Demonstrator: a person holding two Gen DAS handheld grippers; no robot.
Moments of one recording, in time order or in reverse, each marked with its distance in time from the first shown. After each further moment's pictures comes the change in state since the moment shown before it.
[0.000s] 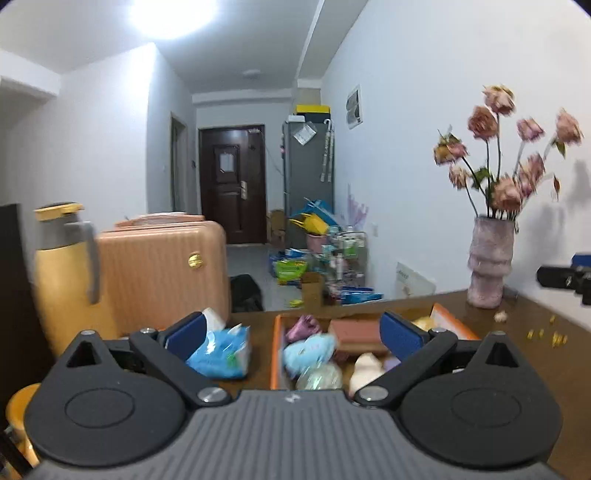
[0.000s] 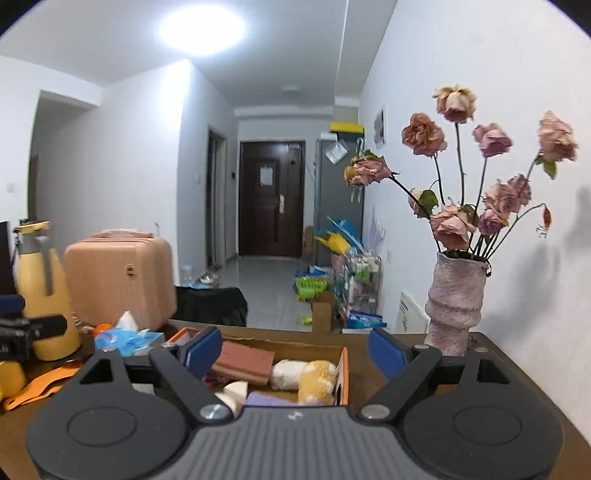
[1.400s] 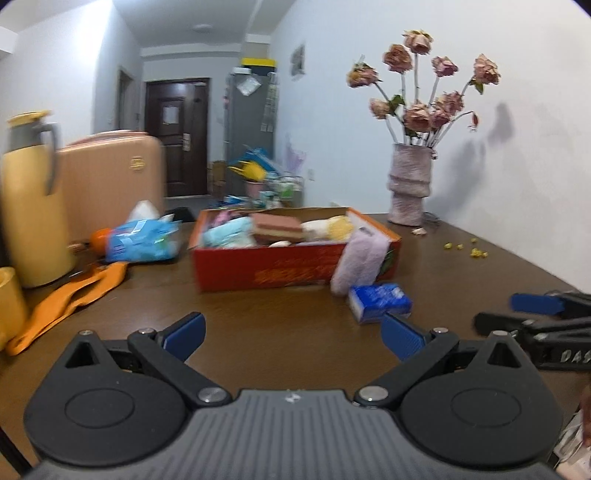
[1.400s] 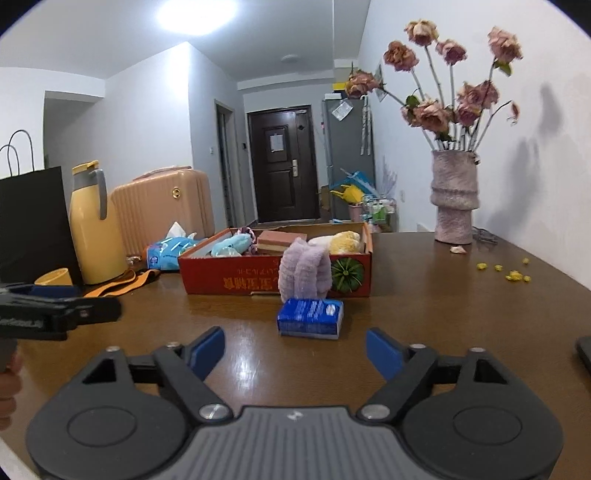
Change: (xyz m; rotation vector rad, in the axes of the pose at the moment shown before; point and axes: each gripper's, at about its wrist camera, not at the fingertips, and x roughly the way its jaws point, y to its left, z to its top) left arm -0.053 -0.036 -0.101 -0.013 0.162 -0.245; right arm -0.096 0.019 -0.159 0.104 0.127 0.081
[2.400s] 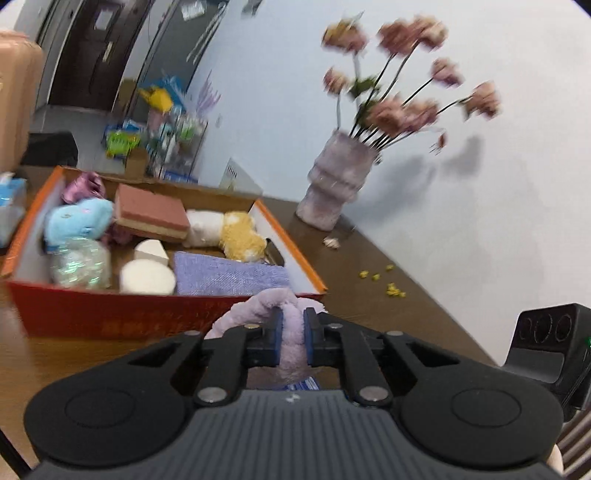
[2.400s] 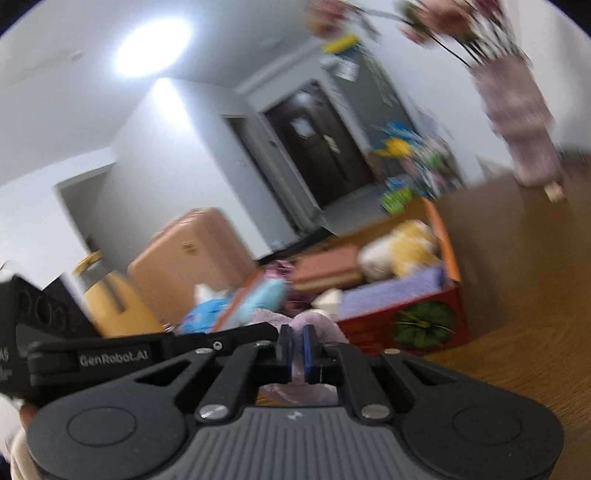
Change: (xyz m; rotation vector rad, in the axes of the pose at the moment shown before) left arm 0.147 0.019 0.077 -0.234 0.163 -0.429; right arm 0.147 -0.045 0.073 0.307 0.039 0.312
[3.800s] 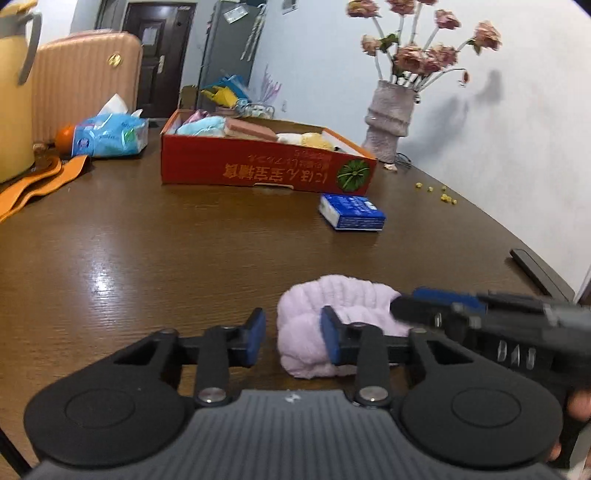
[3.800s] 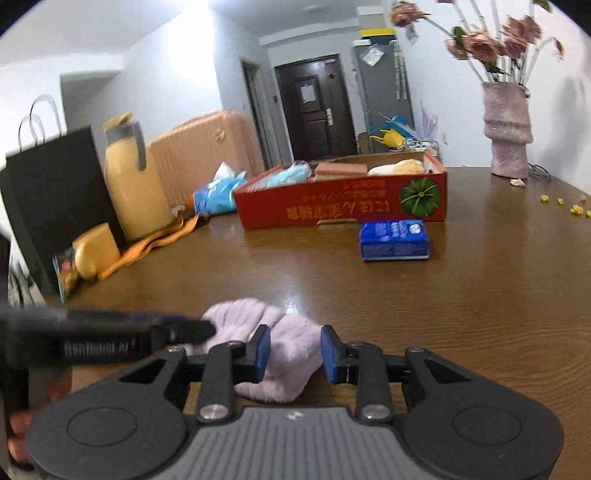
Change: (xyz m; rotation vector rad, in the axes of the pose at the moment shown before) left arm -0.110 -0.025 -0.166 0.093 0.040 0.295; right arm -0.084 0.087 -0.141 -0.216 0.127 -0.202
